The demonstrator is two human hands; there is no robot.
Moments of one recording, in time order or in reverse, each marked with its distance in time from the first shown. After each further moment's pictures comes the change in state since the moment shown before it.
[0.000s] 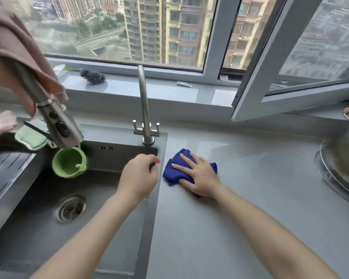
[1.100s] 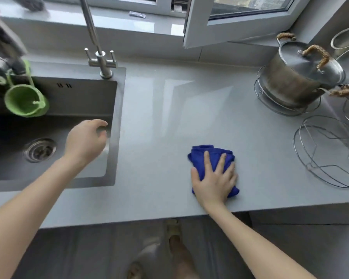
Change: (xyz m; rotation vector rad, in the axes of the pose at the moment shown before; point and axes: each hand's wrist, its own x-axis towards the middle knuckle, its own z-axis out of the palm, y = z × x) left_hand -0.130 -0.033 0.008 0.140 -0.018 0.028; right_hand -0.289 -0.116 0.024 -0.049 0.200 1.013
